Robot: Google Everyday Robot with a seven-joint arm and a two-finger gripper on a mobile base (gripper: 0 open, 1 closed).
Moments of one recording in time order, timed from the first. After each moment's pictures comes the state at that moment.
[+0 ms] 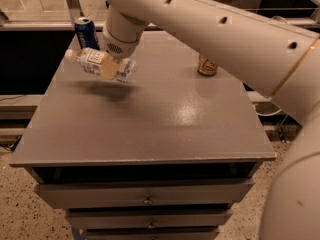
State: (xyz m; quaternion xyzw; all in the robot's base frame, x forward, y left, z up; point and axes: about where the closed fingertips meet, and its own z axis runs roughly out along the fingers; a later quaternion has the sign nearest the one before) arm 0.648 0.107 0.899 -0.59 0.76 0.03 0.28
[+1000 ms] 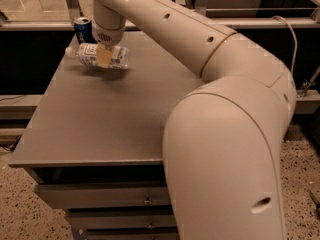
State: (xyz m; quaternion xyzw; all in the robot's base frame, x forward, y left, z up) arm 0.736 0.140 0.882 -0.64 0.73 -0.02 0.25
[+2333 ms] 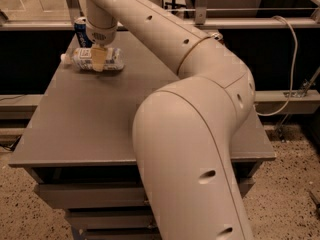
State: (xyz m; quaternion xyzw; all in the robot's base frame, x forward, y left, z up) arm 0.756 0.164 0.867 -0.67 0.71 -0.01 0.22
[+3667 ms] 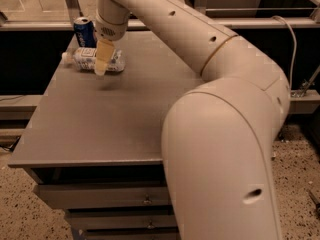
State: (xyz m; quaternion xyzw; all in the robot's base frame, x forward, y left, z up) arm 0.746 0.142 0.891 -0.64 0.72 0.01 0.26
